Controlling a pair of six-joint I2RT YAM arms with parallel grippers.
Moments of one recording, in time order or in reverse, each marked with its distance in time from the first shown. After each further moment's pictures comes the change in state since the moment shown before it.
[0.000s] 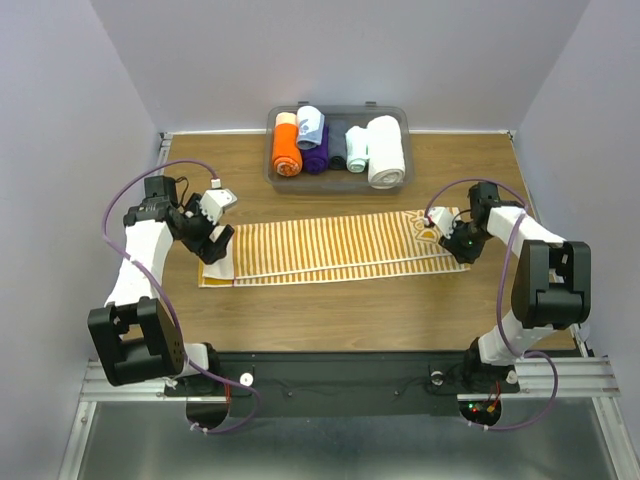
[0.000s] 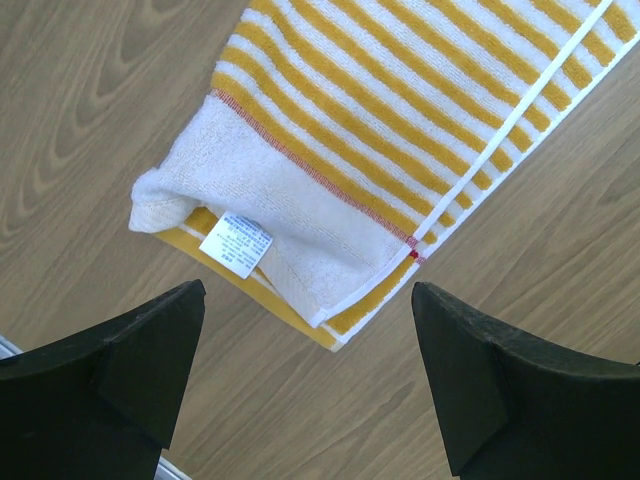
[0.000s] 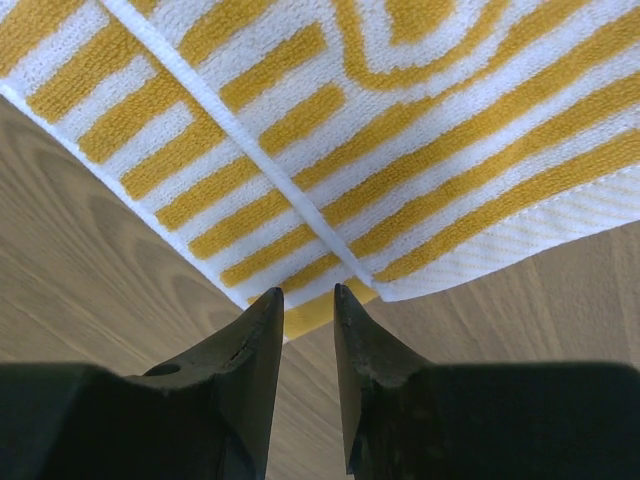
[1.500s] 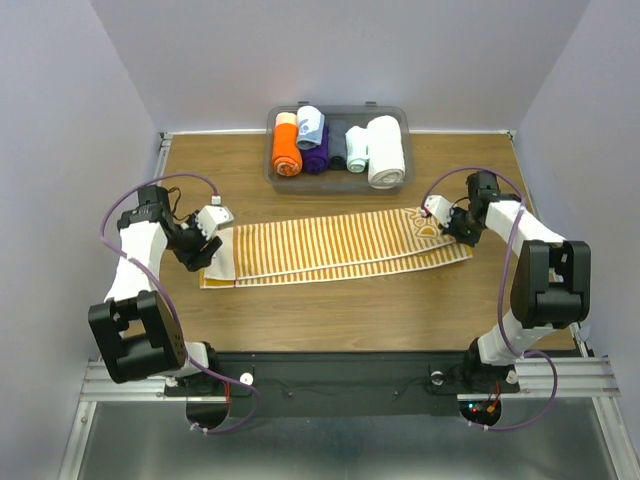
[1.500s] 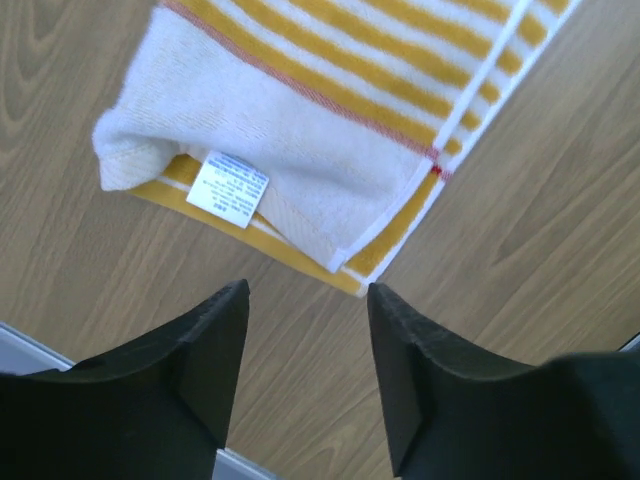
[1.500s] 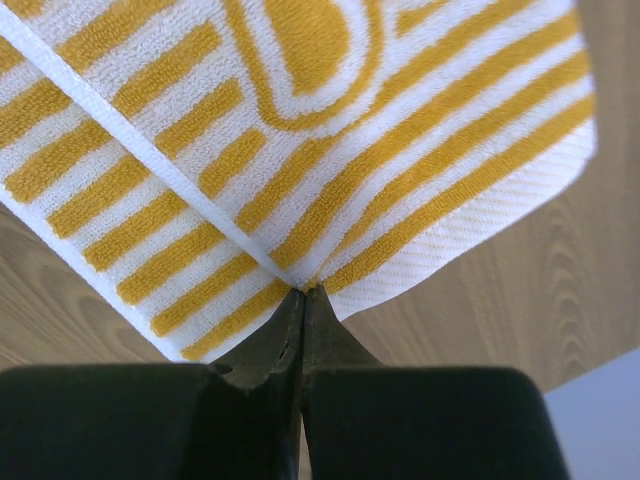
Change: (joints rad) left arm 0.073 0.035 -0.018 -0.098 -0.023 0.250; right arm 0.033 0.005 0.060 0.080 0.032 -0.067
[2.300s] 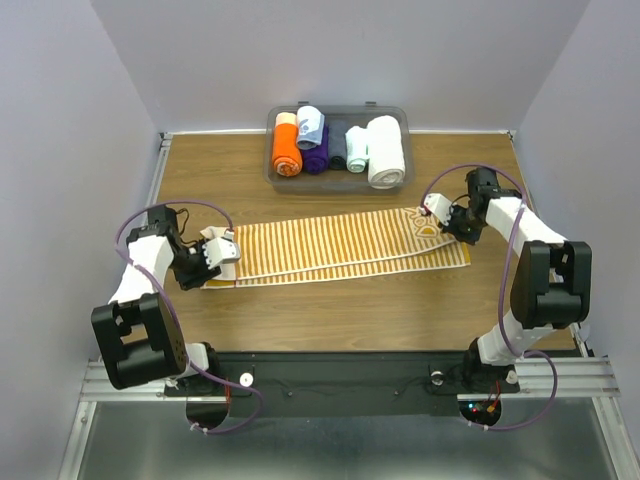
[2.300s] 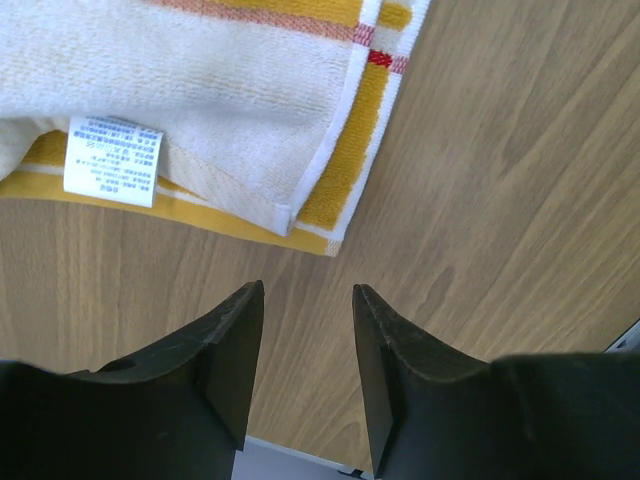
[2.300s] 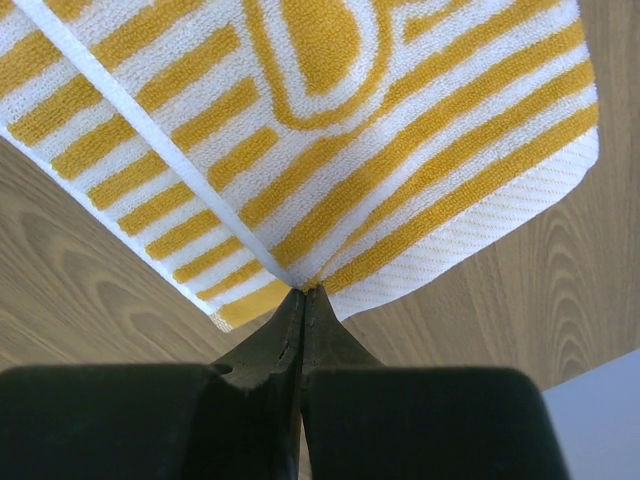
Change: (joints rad) left arm 0.004 -0.040 -0.182 0.022 -0.142 0.307; right arm 0.007 -0.006 0.046 -0.068 -0.005 -0.006
